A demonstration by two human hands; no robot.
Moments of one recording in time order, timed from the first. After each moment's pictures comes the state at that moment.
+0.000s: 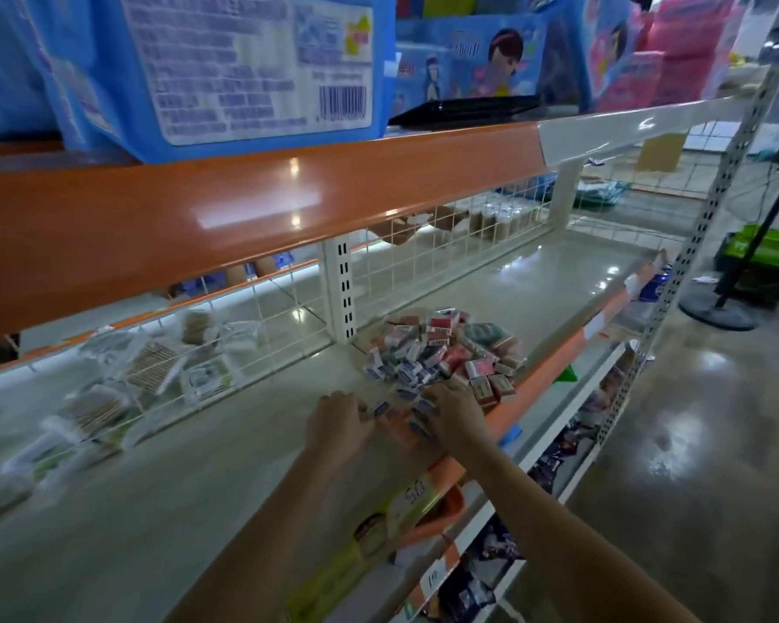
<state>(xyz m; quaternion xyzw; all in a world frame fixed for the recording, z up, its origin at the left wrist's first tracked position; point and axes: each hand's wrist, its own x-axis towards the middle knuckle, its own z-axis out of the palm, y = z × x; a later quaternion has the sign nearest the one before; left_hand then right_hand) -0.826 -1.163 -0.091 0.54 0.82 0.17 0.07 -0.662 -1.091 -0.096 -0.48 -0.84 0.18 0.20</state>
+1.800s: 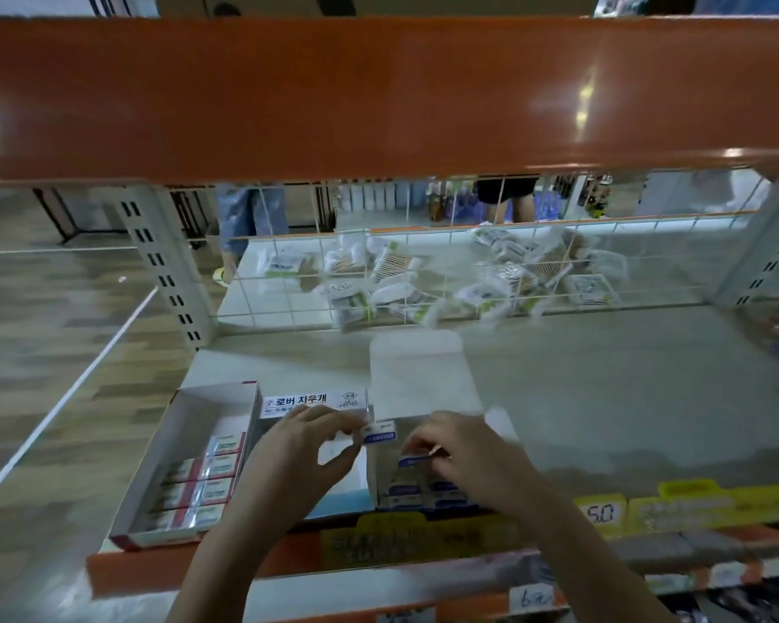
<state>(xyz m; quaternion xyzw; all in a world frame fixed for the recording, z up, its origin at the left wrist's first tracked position) -0.992 -1.703 -0.057 0.40 0.87 0.30 -0.04 -0.899 -1.502 -0.066 0.00 -0.97 0.24 0.01</state>
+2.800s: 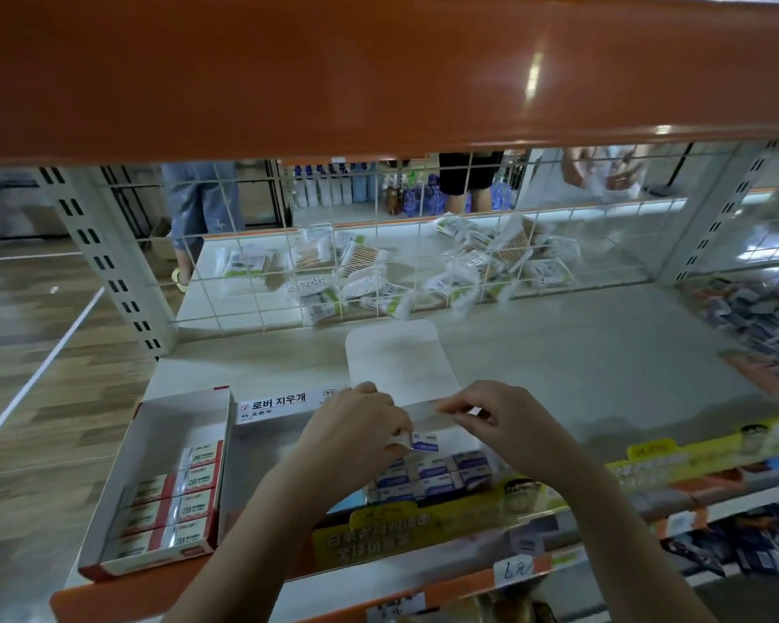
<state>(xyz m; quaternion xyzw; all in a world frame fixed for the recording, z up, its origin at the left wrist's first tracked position) -0.991 -1.642 -0.034 0.58 0.81 0.07 0.02 -0.870 -1.476 -0.047 -0.12 -0.94 0.30 0.08</state>
